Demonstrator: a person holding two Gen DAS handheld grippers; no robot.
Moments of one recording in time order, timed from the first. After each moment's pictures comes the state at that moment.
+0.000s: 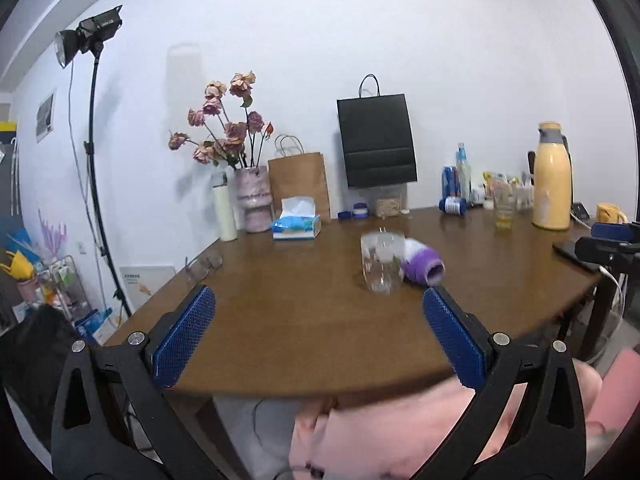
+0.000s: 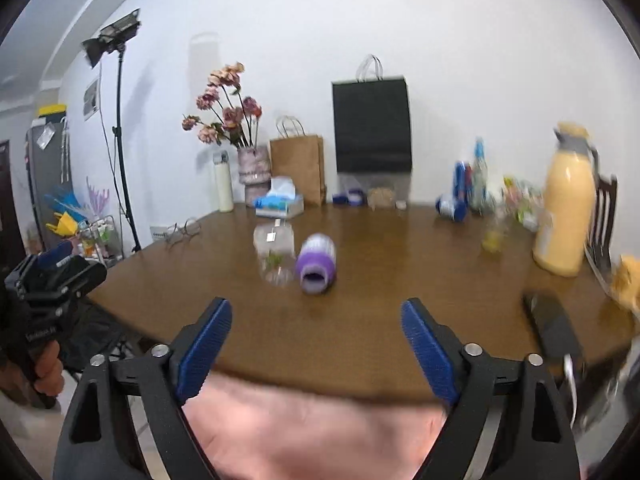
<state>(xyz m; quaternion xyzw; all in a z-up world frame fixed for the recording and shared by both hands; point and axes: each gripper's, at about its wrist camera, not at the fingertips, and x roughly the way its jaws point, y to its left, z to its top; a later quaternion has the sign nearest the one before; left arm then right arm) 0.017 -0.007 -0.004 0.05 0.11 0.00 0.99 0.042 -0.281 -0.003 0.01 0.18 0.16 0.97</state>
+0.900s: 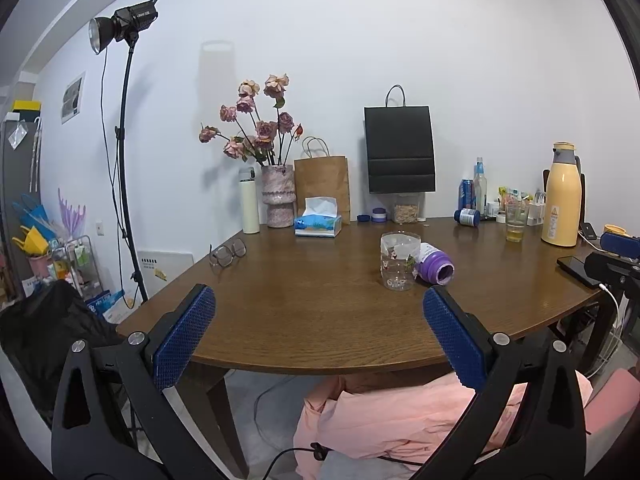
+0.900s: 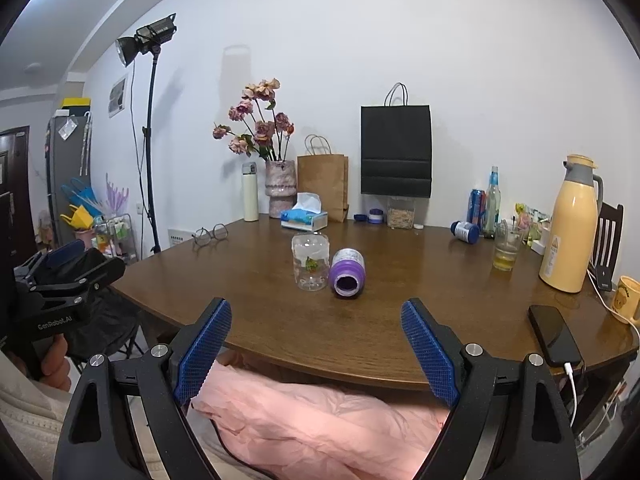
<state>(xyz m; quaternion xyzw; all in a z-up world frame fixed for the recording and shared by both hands) -0.015 0.012 -0.002 0.01 0.10 0.04 0.99 0.004 -0.253 0.003 -0.03 0.12 0.18 0.98</state>
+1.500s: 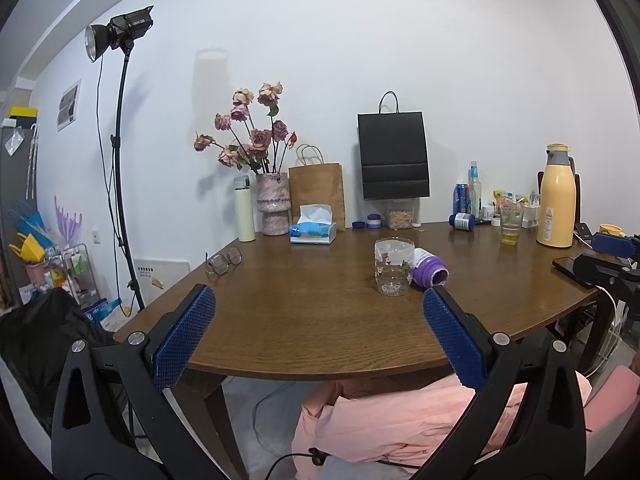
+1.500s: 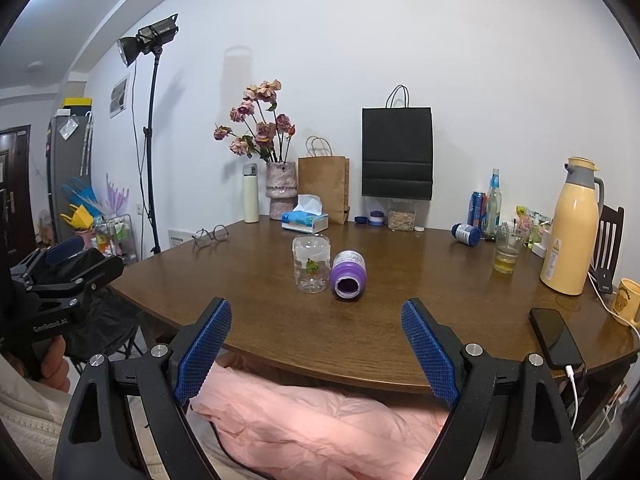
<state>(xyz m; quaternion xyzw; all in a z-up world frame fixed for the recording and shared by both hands) -0.018 0.010 0.001 0.02 0.09 0.03 1.00 0.008 -0.255 0.000 -0.03 0.12 0.18 0.98</state>
